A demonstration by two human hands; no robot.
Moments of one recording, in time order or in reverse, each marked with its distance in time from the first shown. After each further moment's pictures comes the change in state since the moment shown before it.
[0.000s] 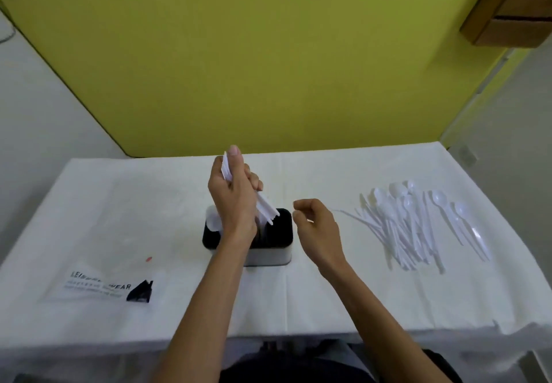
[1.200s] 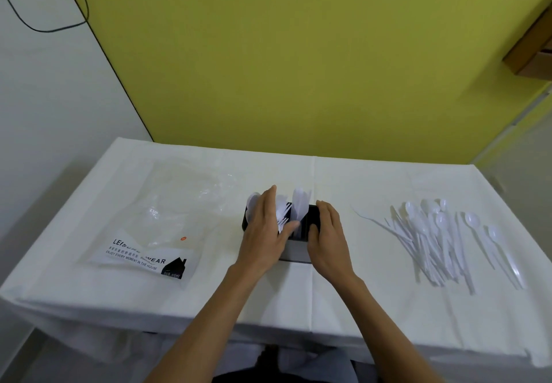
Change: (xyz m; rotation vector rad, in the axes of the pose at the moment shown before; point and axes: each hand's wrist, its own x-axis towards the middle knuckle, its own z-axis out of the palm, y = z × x) left_hand -0.014 -0.065 -0.114 1.026 -0.502 0.285; right_hand 0.001 0.051 0.052 -0.392 -0.021 -0.386
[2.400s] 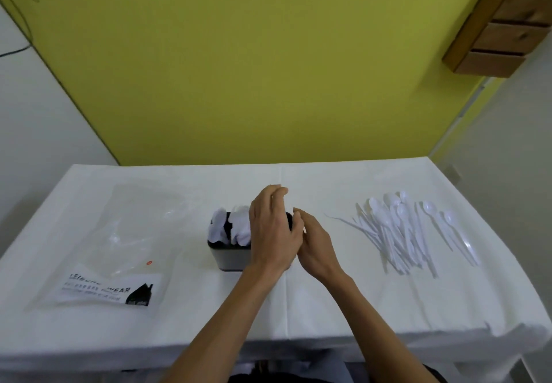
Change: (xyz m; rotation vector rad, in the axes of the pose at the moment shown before) left_hand 0.019 0.072 0.045 0.063 0.262 0.173; right_hand -0.004 -0.005 -0.045 0.182 -0.016 0.009
